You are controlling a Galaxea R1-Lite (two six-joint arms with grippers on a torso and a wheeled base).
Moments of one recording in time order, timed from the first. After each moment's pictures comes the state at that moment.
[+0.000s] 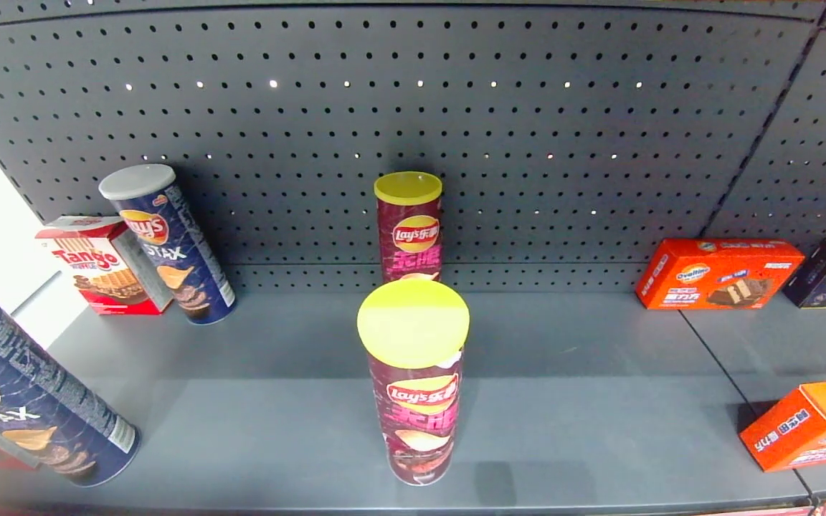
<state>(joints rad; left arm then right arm) -0.01 0.01 0.00 0.00 -0.03 0.01 0.06 0.29 -0.15 -0.12 -0.10 -0.03</state>
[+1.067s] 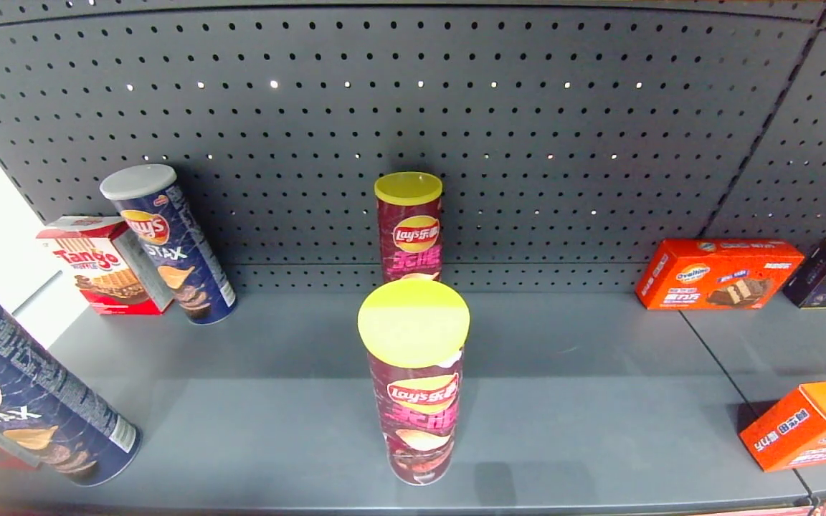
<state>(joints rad) 0.00 0.00 0.00 0.00 -0.03 0.01 0.00 0.00 0.00 0.00 0.01 -0.01</state>
